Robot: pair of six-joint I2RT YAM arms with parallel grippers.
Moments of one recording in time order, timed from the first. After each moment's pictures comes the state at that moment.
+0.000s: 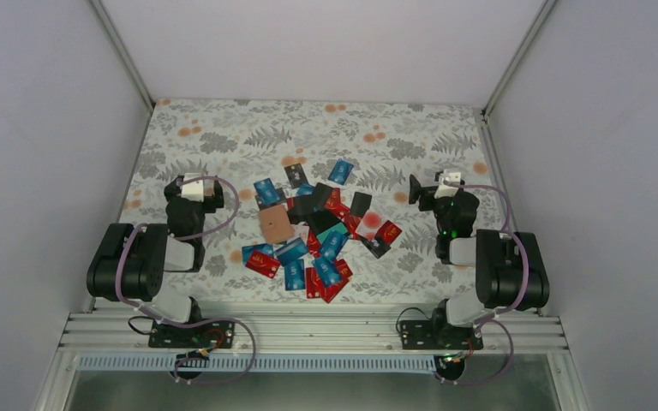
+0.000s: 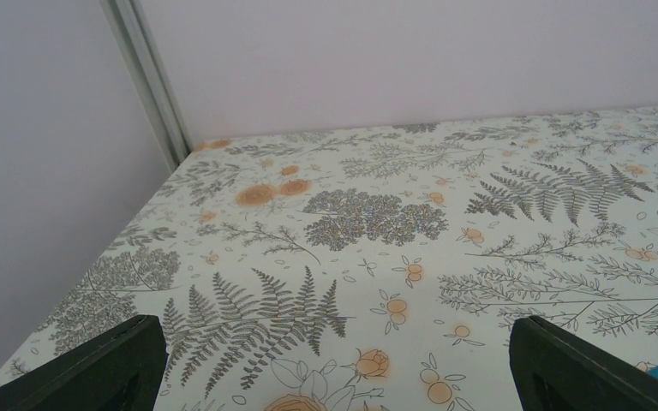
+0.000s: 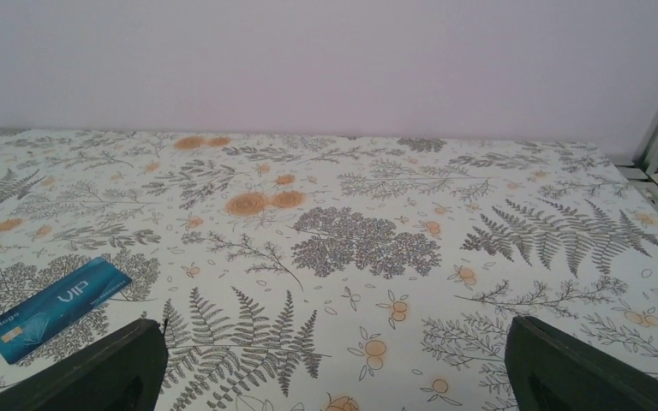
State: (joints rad) left arm 0.01 1.55 0.23 1.19 -0.10 0.09; right arm -0.06 1.52 0.32 1.04 -0.24 0.02
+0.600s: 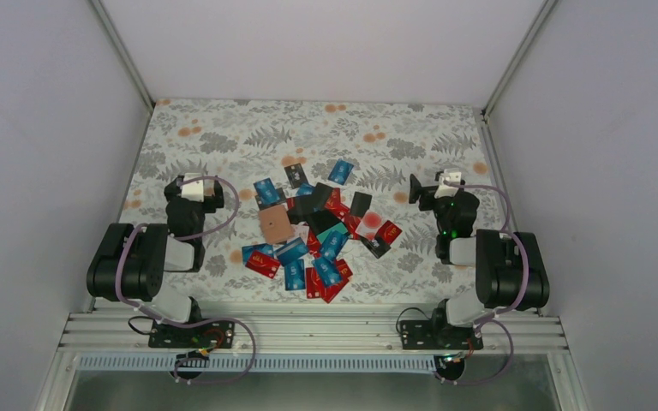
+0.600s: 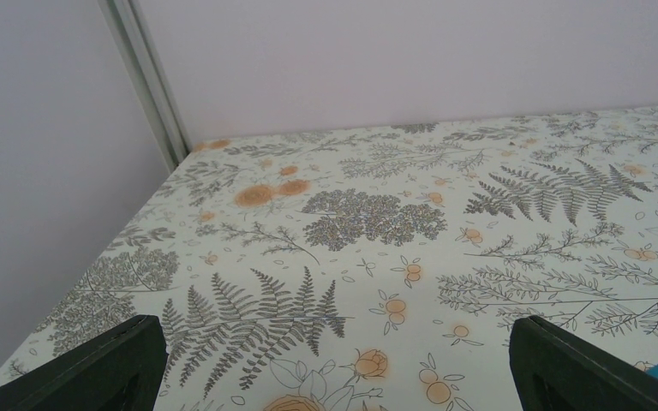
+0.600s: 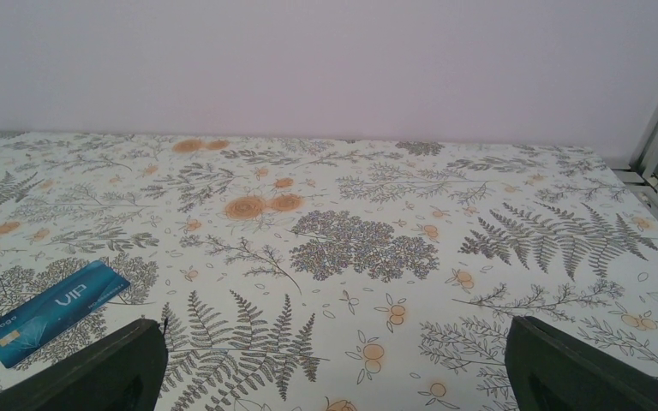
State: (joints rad) left arm 0.01 1.55 0.23 1.19 -0.10 0.09; right arm -0.06 1.52 0.32 1.04 -0.24 0.02
